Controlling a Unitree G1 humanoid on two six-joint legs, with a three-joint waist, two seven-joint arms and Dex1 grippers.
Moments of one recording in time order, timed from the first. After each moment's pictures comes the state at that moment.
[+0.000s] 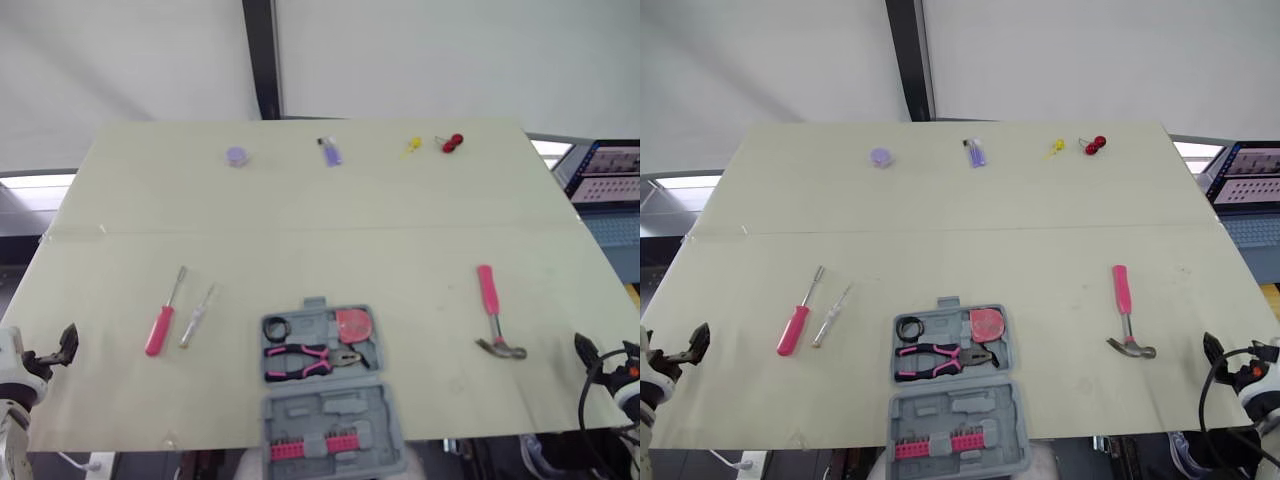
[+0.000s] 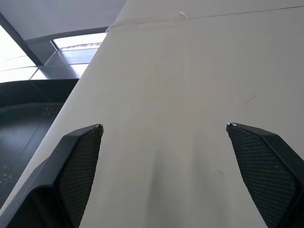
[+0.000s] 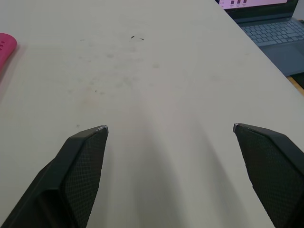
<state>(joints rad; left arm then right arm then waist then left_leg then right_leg) 0.16 0.57 0.67 0.25 -0.31 0.07 -0.30 0.04 -0.62 -0.67 0.59 0.40 -0.04 0.64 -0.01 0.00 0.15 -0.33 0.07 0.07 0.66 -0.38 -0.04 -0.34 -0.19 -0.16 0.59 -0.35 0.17</state>
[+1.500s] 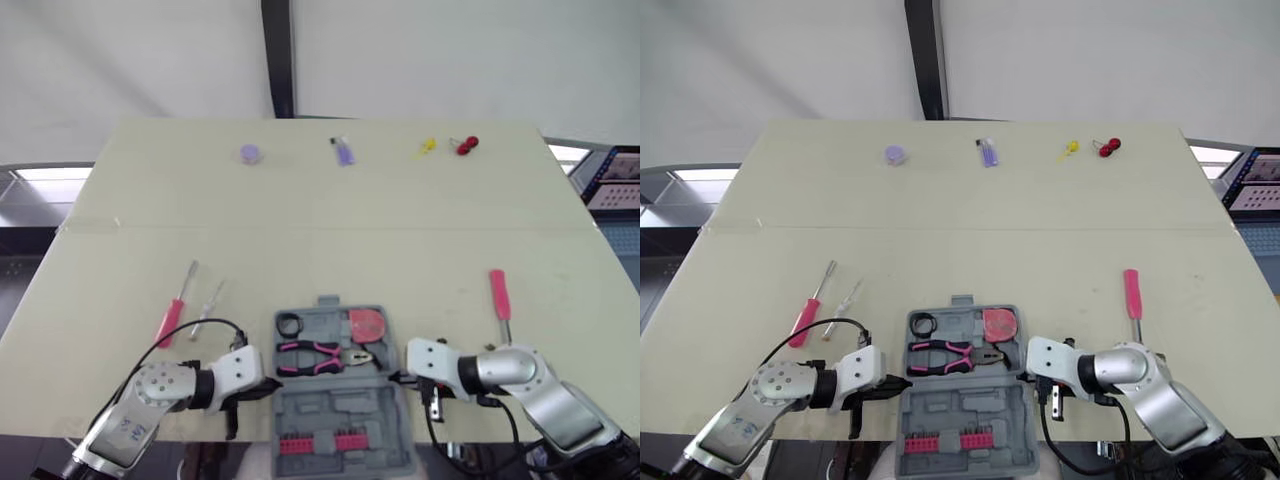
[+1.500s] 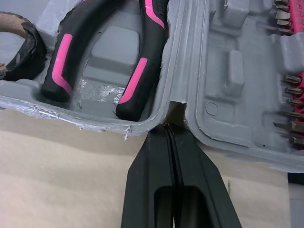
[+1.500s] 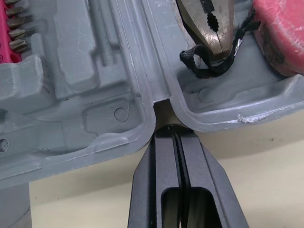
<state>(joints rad) 0.08 0.70 -0.22 -0.24 -0.06 0.20 -0.90 -0.05 -0.82 0.32 -0.33 0.03 0.39 1.01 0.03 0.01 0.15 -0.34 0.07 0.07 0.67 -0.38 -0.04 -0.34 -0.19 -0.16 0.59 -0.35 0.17</state>
